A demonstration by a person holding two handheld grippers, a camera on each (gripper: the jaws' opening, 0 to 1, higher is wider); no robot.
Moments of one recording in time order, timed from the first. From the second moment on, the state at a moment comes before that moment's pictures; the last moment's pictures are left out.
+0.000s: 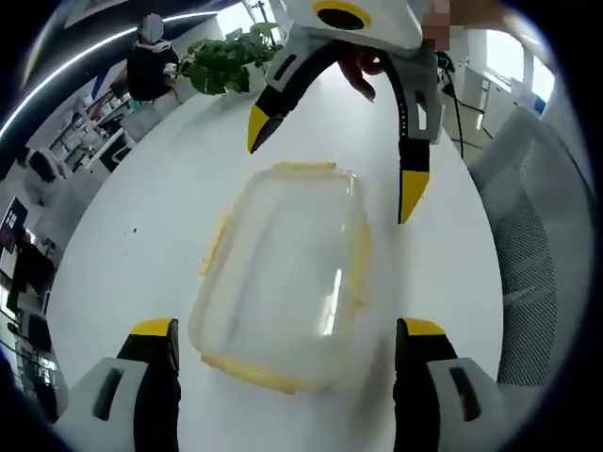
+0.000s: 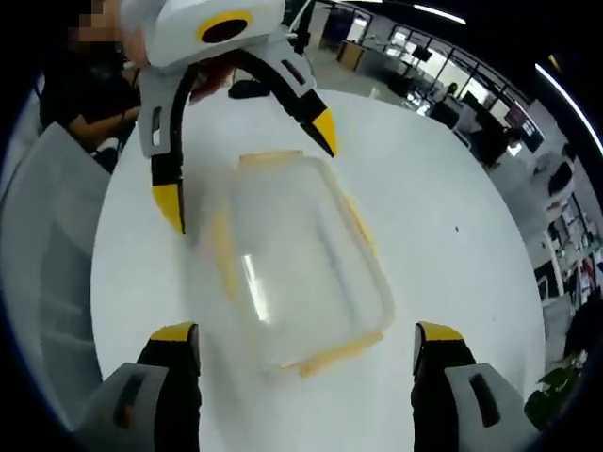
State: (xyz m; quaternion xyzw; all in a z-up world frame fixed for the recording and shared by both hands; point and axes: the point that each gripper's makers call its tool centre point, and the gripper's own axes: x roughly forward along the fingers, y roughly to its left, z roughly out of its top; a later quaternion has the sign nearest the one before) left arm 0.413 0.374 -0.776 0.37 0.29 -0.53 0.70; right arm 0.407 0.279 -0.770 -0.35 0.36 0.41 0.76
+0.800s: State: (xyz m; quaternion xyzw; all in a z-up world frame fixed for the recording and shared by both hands) left arm 0.383 0.386 -0.765 0.26 0.27 -0.50 0.78; right arm 0.373 0.265 -0.756 -0.23 0.32 0.35 0.85
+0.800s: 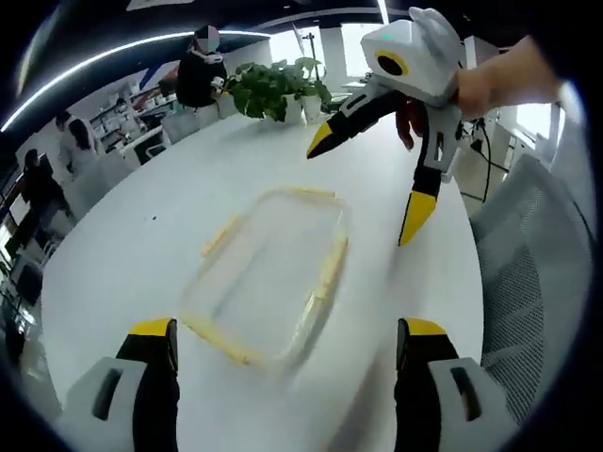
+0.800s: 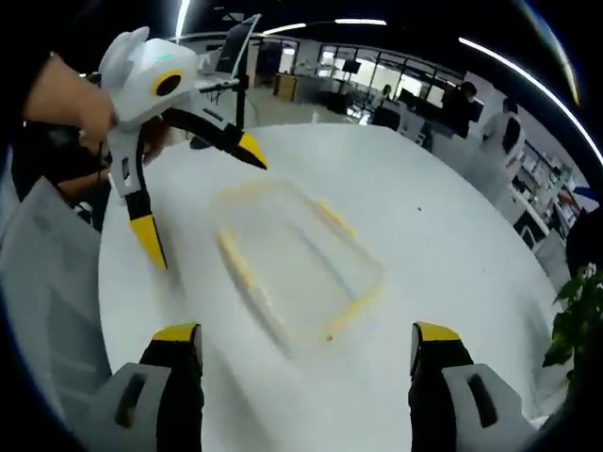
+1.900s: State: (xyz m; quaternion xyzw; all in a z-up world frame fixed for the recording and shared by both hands) left arm 0.324 0.420 -0.761 0.16 0.24 -0.46 0.84; right arm 0.316 0.243 -0.757 -0.17 0.27 0.31 0.89
